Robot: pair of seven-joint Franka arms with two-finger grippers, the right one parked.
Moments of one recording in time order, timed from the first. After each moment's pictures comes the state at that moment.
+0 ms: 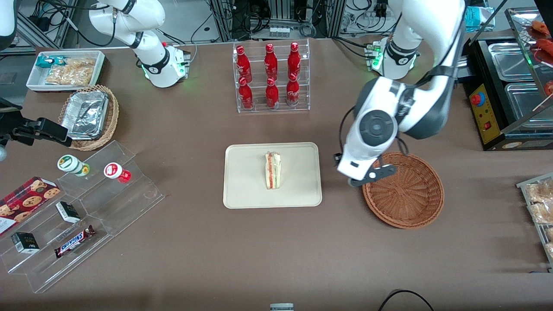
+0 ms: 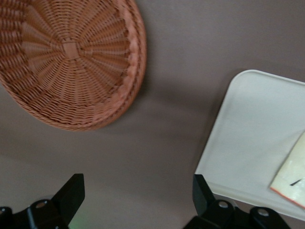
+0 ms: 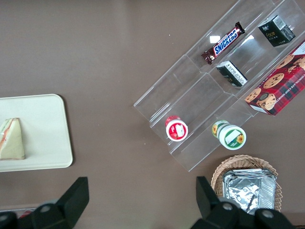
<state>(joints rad) -0.54 0.33 0.10 -1.67 -0.04 1.76 -0.68</state>
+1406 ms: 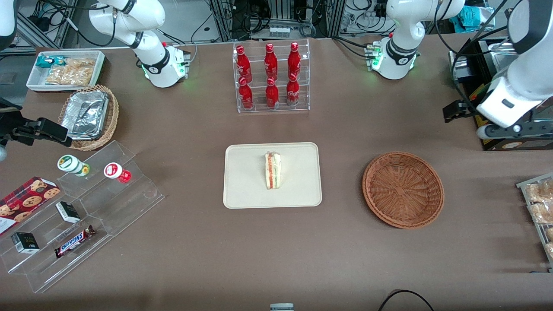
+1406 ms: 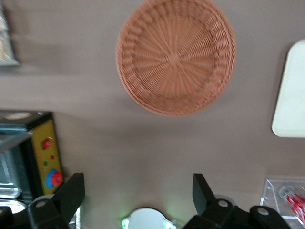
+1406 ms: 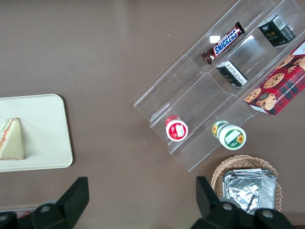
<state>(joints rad) 0.02 -0.05 -0.11 -1.70 0.06 1.51 -0.11</state>
